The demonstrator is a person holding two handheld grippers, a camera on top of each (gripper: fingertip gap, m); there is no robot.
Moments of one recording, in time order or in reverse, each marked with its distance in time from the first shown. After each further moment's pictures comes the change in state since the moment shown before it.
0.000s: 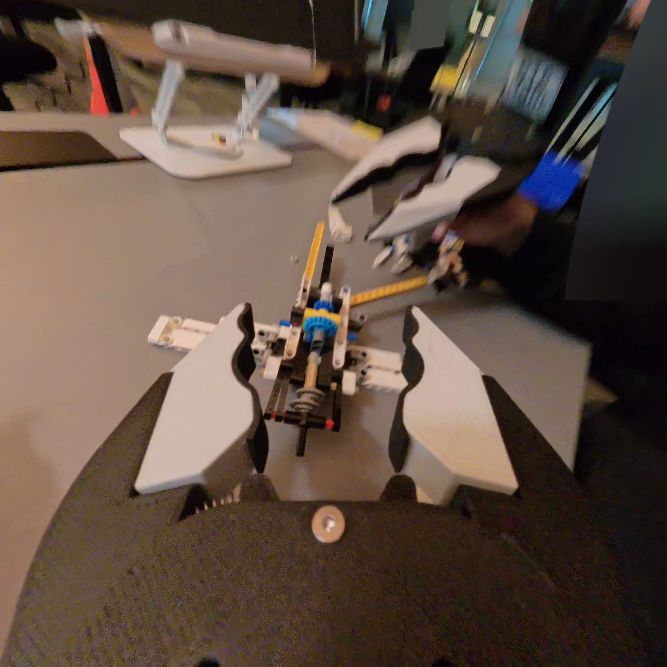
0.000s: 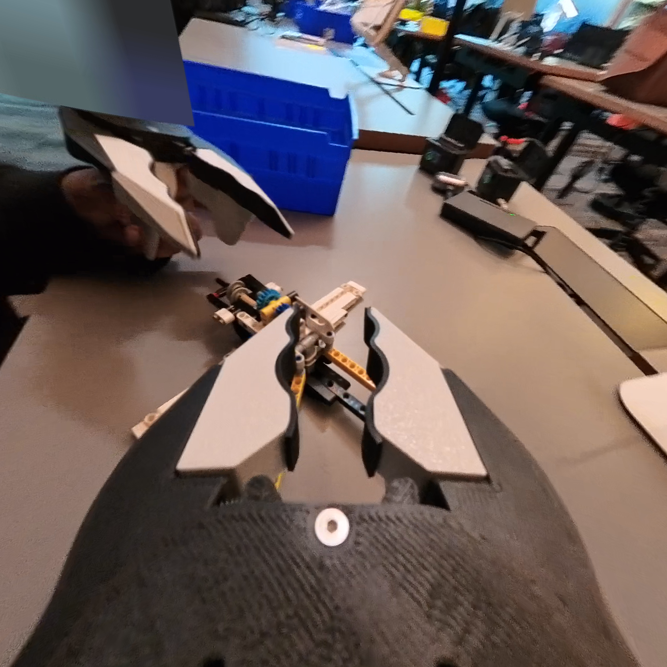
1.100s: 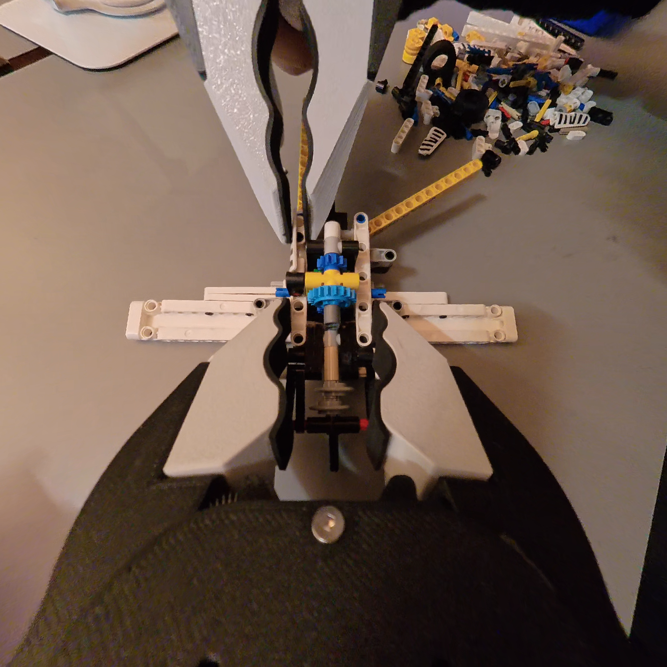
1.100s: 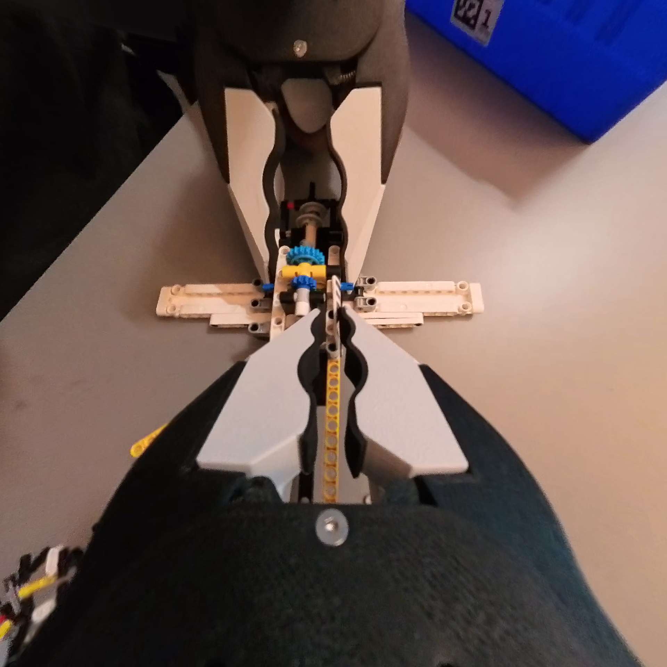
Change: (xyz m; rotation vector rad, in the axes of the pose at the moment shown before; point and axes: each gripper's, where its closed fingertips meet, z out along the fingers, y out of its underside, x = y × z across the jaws) left arm -0.011 0.049 0.030 -0.344 0.018 0.199; right arm -0.023 0.033 0.047 -0.414 -0.791 -0.264
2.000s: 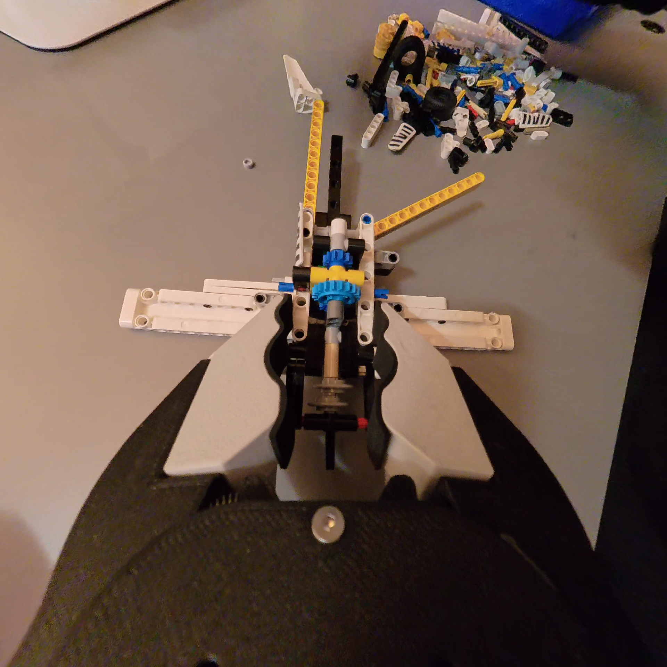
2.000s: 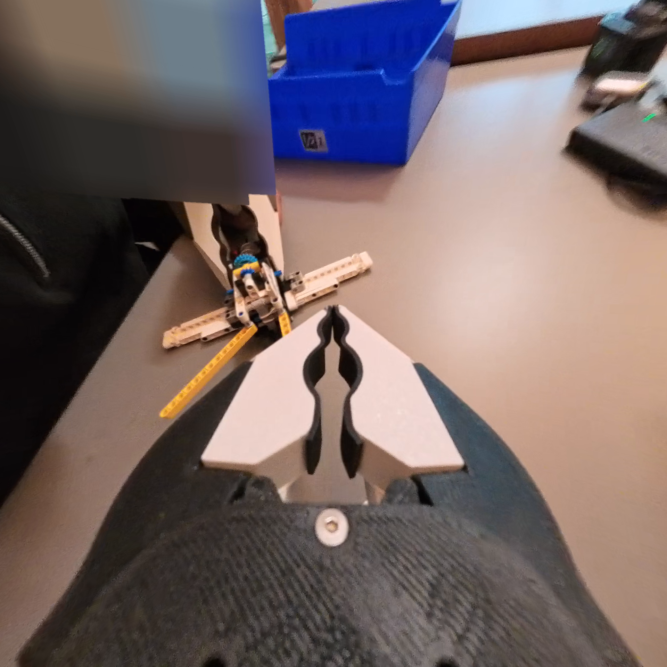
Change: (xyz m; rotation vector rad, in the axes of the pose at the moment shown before) left arm 0.019 0.003 0.000 -0.009 0.057 -0.020; right arm 0.014 0.029 -0.107 0.363 0.252 0.325
